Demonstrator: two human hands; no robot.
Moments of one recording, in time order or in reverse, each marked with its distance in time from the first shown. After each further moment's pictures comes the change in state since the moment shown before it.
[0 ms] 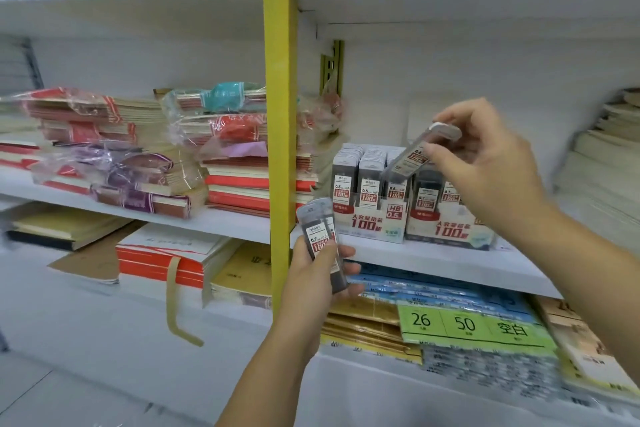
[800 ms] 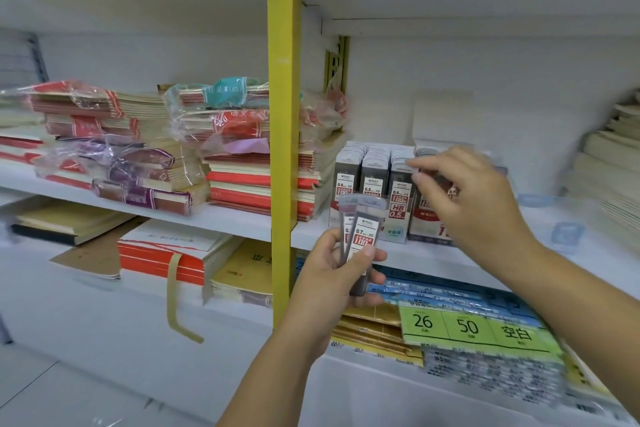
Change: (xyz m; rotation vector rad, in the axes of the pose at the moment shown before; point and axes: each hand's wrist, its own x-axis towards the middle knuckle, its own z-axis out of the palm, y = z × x) left_hand -0.010 0.005 0.008 0.109 -0.250 0.035; right_hand -0.023 0.014 0.022 -0.302 -0.062 -0.048
